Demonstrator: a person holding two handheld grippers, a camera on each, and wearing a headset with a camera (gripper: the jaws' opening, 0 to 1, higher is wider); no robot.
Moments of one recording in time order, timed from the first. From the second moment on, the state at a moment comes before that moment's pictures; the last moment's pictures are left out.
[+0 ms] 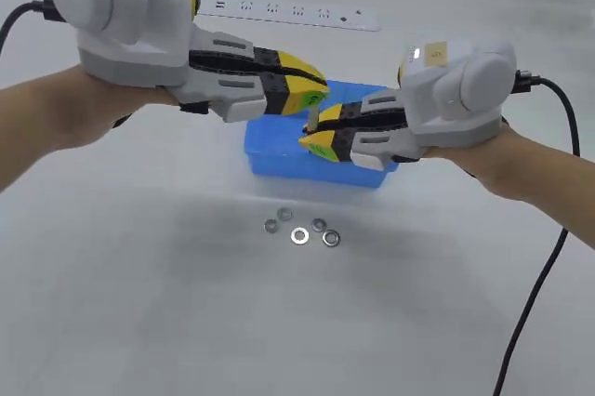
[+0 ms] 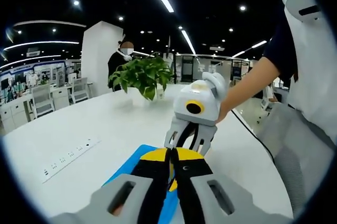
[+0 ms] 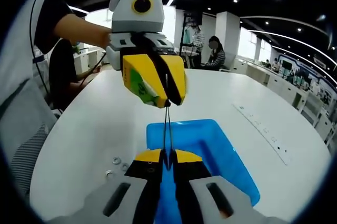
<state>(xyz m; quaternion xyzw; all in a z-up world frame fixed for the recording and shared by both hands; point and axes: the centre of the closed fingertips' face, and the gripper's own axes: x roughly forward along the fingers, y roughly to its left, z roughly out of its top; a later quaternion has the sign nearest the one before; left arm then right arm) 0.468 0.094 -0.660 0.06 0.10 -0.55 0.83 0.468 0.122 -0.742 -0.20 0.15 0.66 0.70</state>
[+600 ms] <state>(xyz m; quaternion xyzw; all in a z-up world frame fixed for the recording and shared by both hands) 0.470 0.097 -0.651 0.13 0.08 -0.54 0.83 0.485 0.118 -0.728 -0.22 0.14 0.62 0.74</state>
